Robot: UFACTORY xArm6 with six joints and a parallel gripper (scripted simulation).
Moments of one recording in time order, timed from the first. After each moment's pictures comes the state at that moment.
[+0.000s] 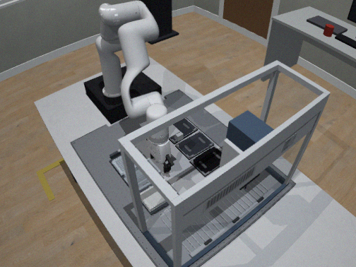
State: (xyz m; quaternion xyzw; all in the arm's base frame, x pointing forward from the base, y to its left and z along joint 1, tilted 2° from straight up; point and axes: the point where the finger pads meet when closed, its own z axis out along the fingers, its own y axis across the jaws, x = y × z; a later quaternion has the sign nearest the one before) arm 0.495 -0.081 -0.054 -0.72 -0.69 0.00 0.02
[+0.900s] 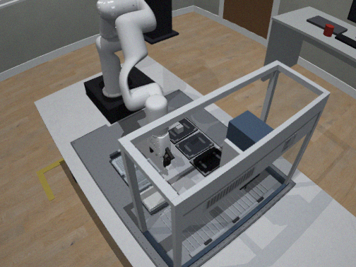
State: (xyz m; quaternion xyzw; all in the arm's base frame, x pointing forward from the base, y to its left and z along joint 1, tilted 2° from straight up) arm 0.496 -0.082 -0.015 -0.72 -0.69 0.00 0.02
